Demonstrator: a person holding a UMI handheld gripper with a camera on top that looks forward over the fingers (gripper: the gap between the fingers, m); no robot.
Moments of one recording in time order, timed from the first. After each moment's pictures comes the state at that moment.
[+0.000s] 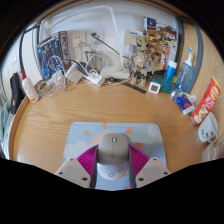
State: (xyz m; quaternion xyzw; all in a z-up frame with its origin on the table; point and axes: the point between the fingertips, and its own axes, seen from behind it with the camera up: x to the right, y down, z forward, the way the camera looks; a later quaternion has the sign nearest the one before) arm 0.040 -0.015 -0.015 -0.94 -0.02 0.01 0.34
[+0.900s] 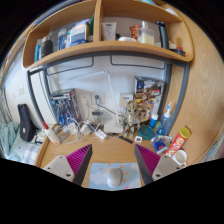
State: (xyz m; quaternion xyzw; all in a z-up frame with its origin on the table) arm 0.041 -0.018 0.279 -0.88 0.00 0.01 0.47
